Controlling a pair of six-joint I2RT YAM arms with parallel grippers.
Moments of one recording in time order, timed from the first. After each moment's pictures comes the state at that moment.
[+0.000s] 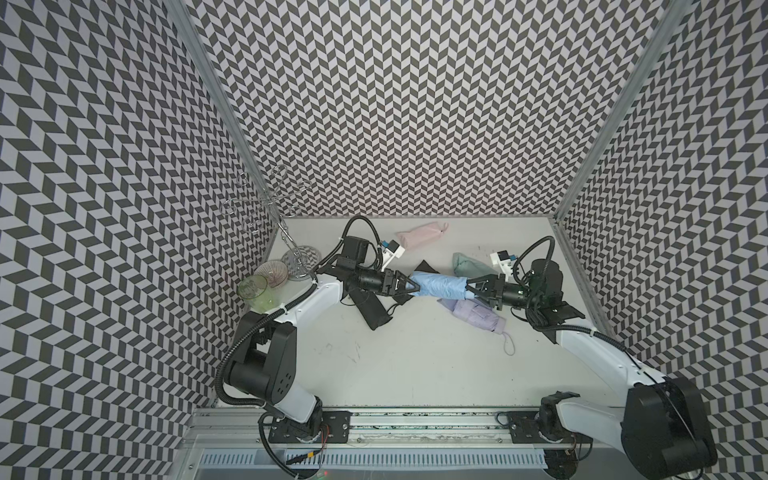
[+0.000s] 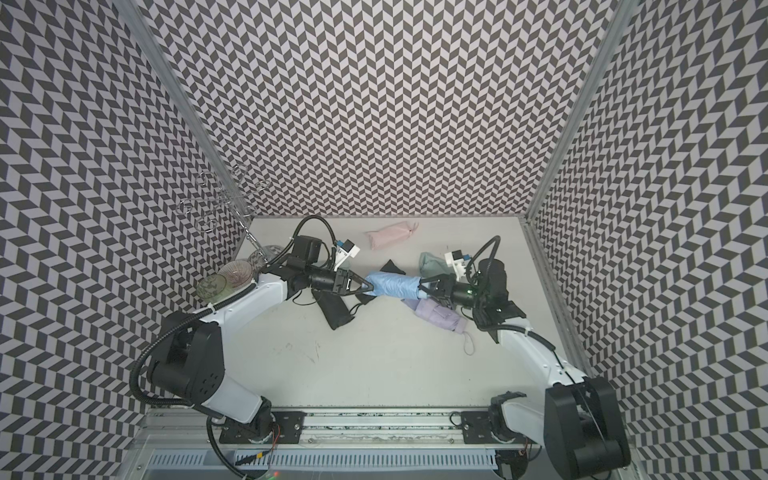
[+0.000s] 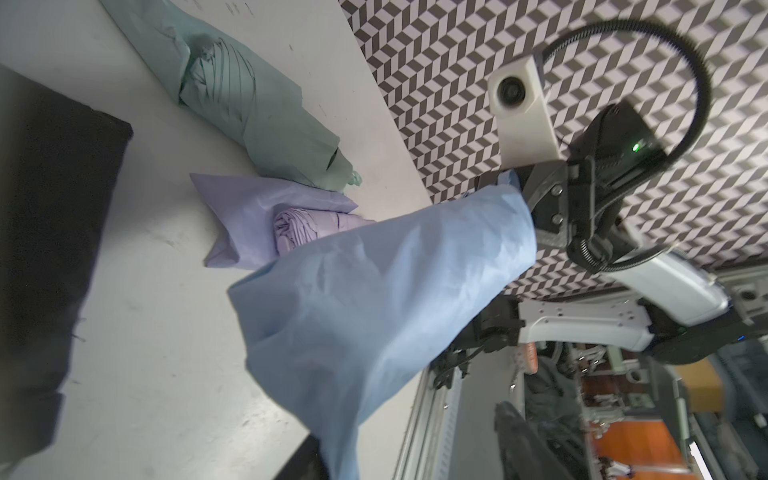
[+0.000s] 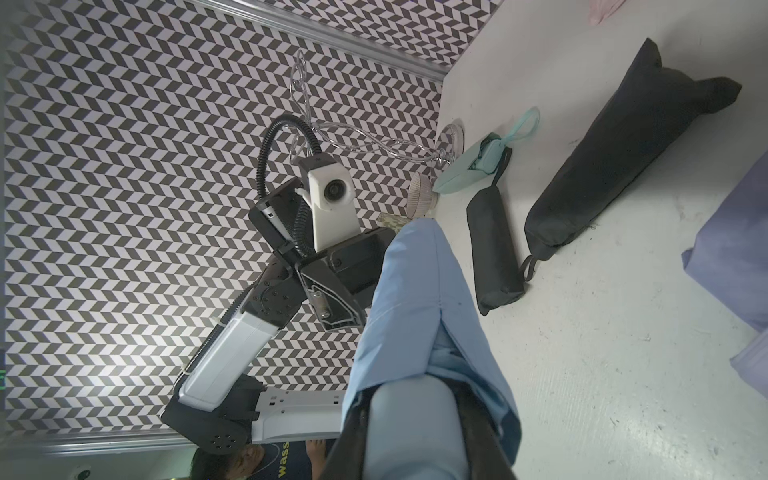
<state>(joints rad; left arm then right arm) -0.35 1.56 1.05 -0.27 1.15 -0.33 0.20 1.19 0.63 0.20 -1.00 1.01</state>
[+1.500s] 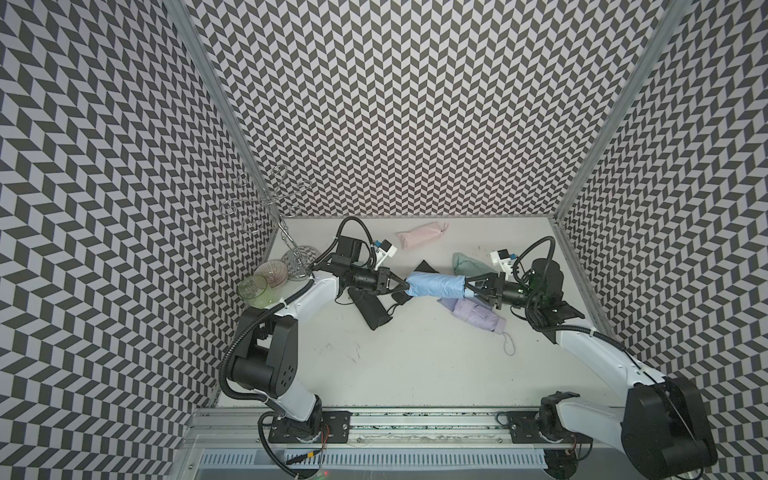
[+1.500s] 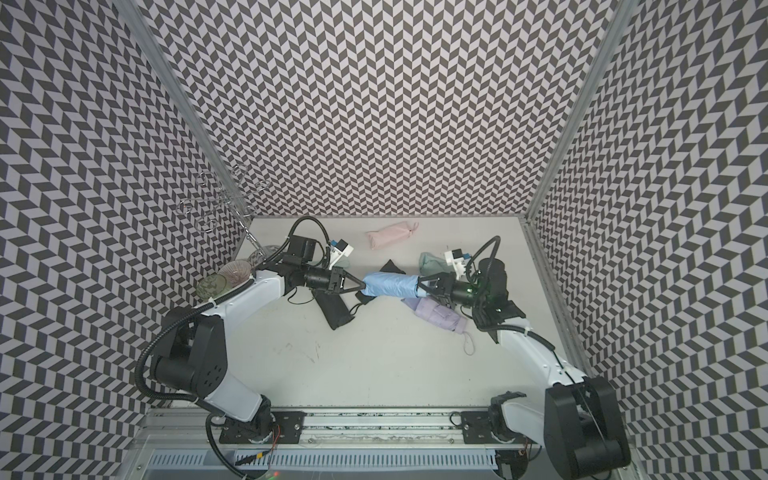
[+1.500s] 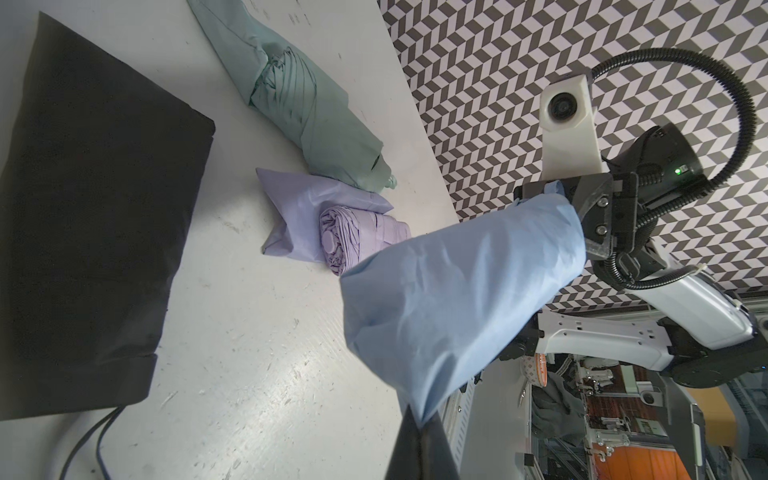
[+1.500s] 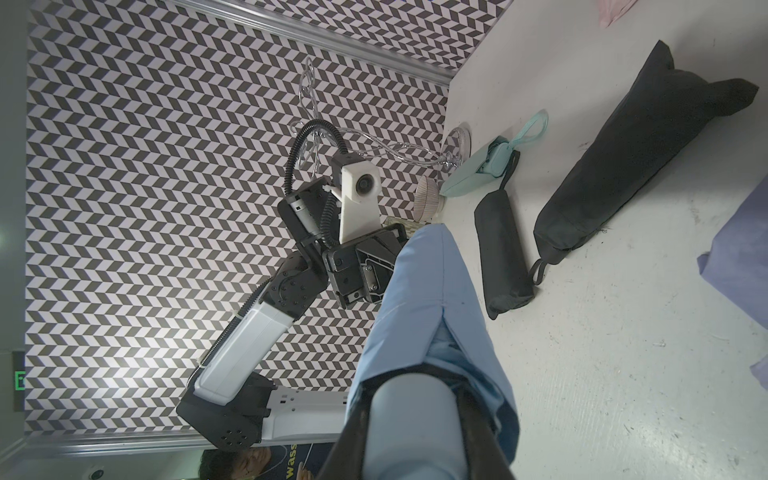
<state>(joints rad) -0.29 1.60 1.10 -0.38 1.09 -0.25 0.20 1.19 0.64 0.23 -0.99 1.07</state>
